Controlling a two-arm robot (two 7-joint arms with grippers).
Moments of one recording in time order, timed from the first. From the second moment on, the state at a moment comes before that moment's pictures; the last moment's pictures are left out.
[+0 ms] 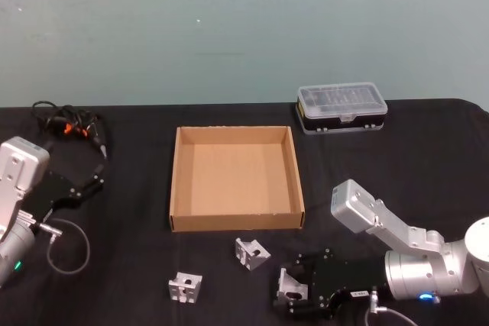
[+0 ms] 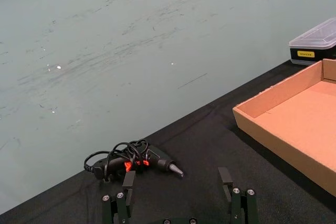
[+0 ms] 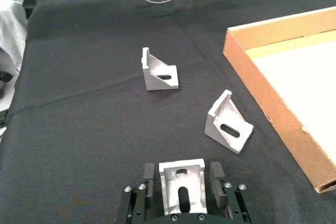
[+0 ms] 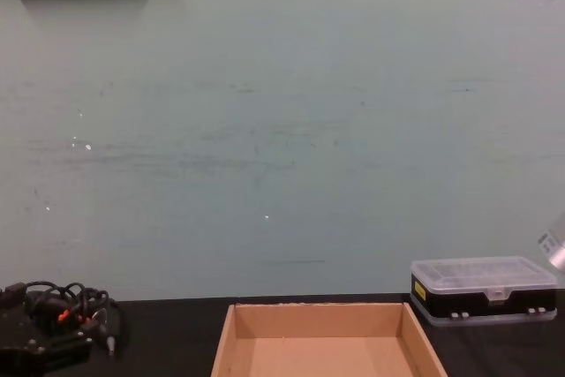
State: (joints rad) left arm -0.20 0.60 0.45 -1.41 -0.25 -0.12 0.03; right arm 0.38 0.72 -0.69 -1.50 0.36 0.19 0.82
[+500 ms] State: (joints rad) left arm -0.20 0.60 0.45 -1.41 -0.25 -0.12 0.03; right arm 0.38 0.72 -0.69 -1.50 0.36 0.19 0.82
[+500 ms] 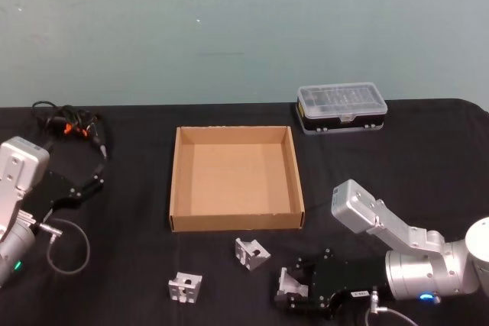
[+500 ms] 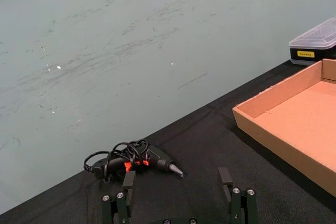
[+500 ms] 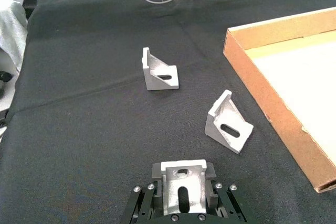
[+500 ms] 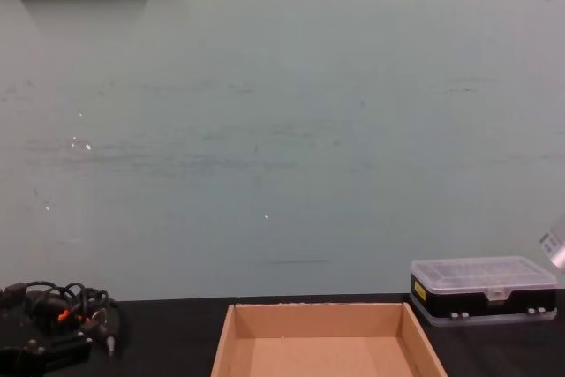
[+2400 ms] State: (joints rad) left arm -0.20 0.60 0.45 -1.41 -0.25 -0.12 0.03; right arm 0.83 0.23 -0.66 -1.02 0.27 0.48 0.54
